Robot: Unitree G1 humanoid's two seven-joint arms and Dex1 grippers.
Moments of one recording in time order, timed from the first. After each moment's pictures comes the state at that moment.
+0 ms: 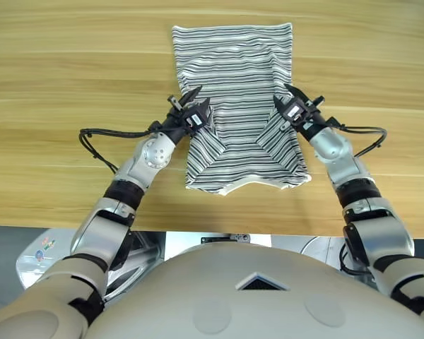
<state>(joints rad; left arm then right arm) -0.28 0.32 -0.41 0.65 0.44 -0.50 -0.03 -0.29 -0.39 0.21 0.76 -0.36 -0.54 0.16</state>
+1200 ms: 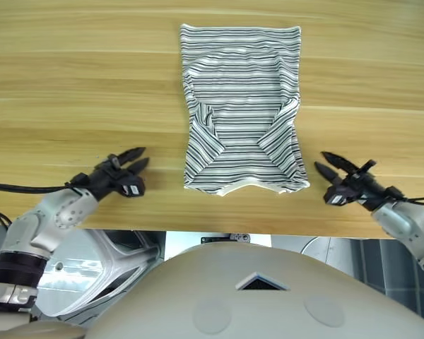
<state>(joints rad) 0.36 0.91 -0.18 -0.03 0.63 -0.60 -0.23 0.39 -0.91 0.11 0.15 -0.73 -0.77 -0.05</state>
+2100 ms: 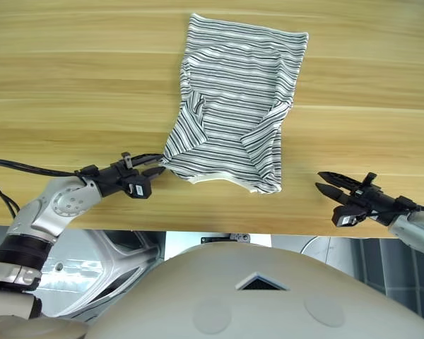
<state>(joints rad) 0.21 0.91 -0.24 0.12 0.38 -0.73 -0.46 0.47 -1.04 0.05 0.03 -0.66 -0.83 0.15</state>
